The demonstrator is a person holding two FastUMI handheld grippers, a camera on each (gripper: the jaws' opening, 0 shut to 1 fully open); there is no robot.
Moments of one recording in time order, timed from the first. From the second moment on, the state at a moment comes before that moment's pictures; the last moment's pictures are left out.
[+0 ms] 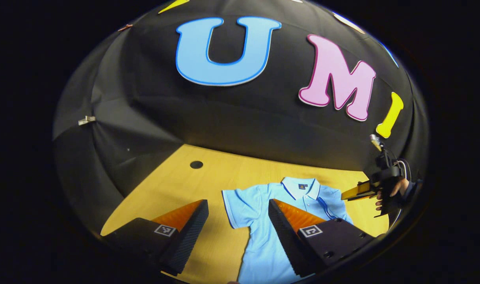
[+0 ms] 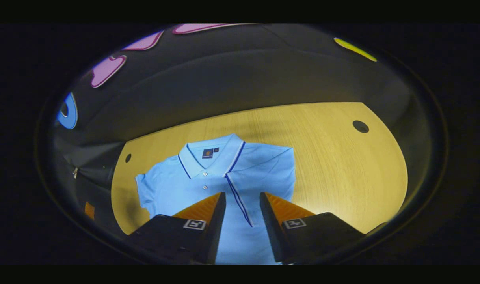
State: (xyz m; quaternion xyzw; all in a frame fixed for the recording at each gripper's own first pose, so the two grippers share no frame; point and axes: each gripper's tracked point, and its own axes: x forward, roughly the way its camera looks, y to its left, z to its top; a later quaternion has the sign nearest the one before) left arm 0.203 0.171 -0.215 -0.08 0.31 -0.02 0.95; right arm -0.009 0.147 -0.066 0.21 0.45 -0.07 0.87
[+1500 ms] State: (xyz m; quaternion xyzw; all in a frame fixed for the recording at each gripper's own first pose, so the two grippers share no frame) left arm 0.272 0.164 -0.406 -0.02 0.58 0.01 0.81; right arm -0.201 0.097 0.070 0.00 0.23 -0.10 0.97
